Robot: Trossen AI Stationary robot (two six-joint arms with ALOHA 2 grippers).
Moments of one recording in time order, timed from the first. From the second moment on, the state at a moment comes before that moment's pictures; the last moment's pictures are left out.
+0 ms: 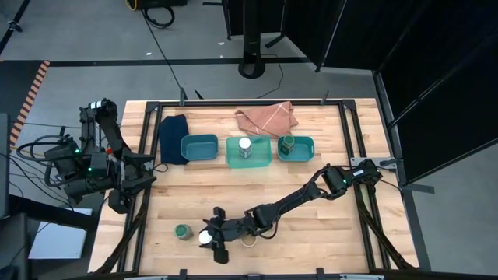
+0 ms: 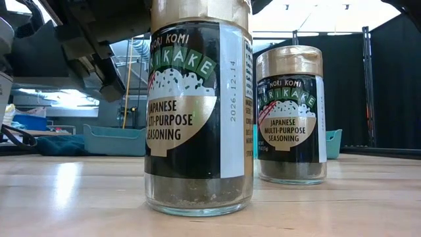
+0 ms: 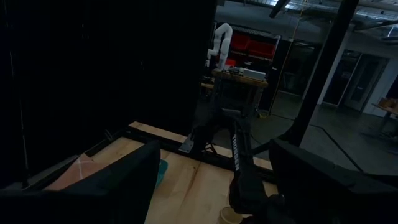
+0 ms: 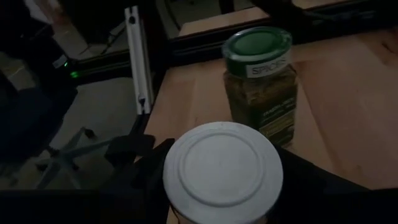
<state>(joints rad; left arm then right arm) -1.32 0.84 0.87 0.83 -1.57 0.60 0.40 2.47 1.86 0.21 0.16 0.41</state>
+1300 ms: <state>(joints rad) -1.32 0.84 0.87 0.83 -1.57 0.60 0.26 2.20 1.86 0.00 0.45 0.24</state>
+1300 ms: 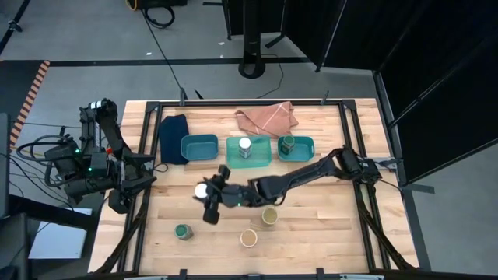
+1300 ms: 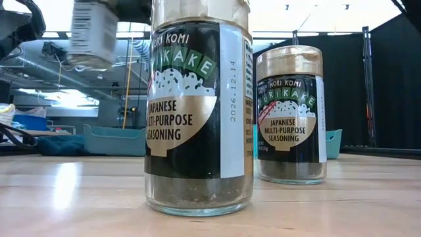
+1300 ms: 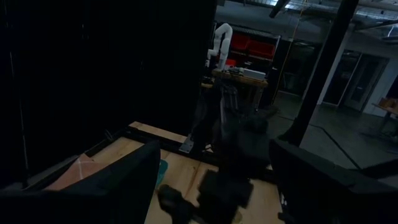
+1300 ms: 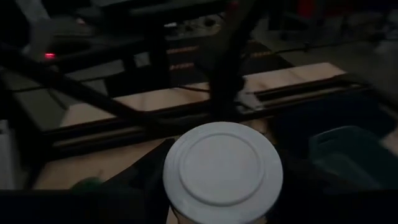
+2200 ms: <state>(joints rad) -1.32 0.84 0.87 0.79 -1.57 0.55 0.08 1.95 1.86 -0.37 0.63 0.19</state>
